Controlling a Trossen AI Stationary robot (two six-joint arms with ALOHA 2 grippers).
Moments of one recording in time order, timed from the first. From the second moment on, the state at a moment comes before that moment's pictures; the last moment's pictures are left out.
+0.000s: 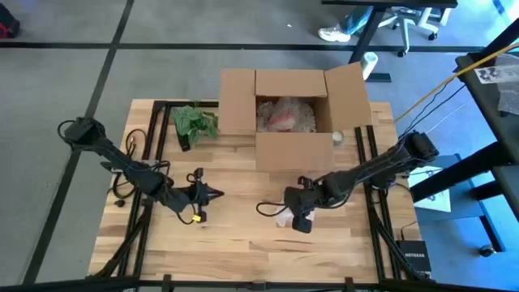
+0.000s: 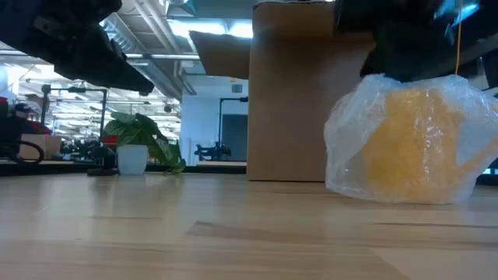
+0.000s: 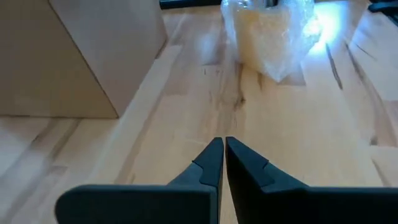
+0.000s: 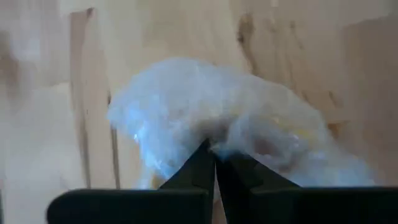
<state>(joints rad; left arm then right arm) -0.56 1.19 0.42 0.23 -0.71 -0.25 0.37 1.62 1.02 -0.57 0.04 0.57</state>
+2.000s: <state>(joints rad) -0.56 1.19 0.42 0.22 -0.71 -0.29 0.32 1.67 1.15 -0.78 0.06 0.55</state>
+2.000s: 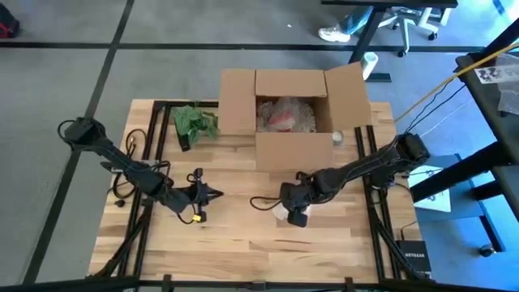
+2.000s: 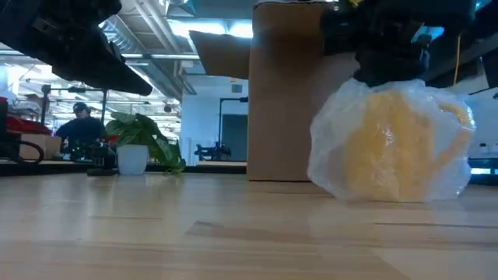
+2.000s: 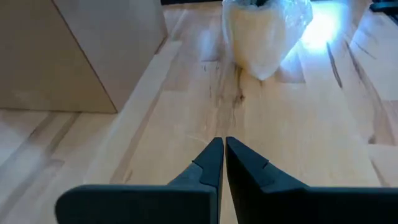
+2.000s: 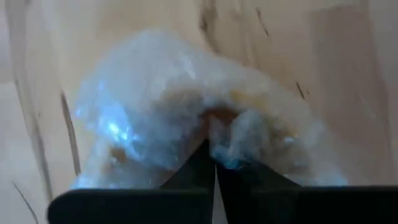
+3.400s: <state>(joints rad) -0.56 1.19 0.42 0.22 -0.71 -0.29 0.42 1.82 1.29 -0.79 0.04 0.54</state>
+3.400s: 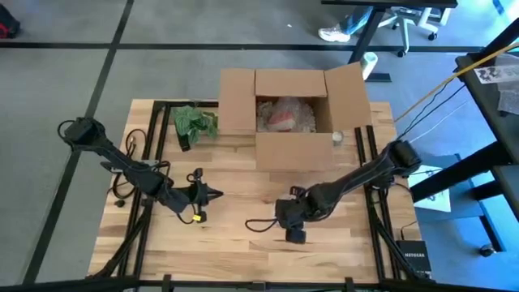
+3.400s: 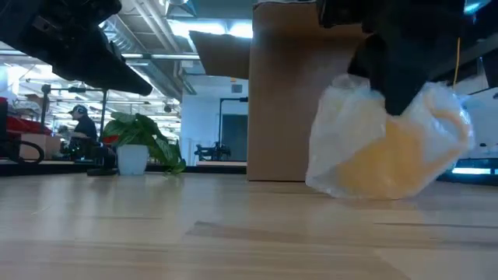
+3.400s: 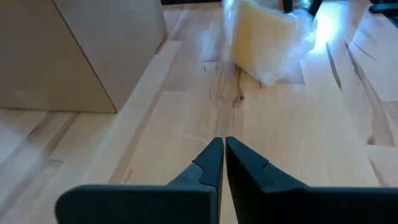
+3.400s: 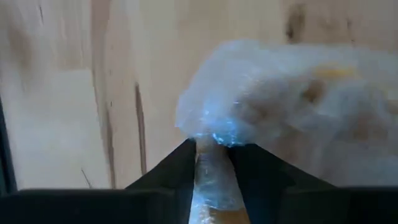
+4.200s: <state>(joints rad) -0.56 1.19 0.42 0.22 -0.69 -0.29 0.34 1.72 1.28 -0.90 0.26 0.48</state>
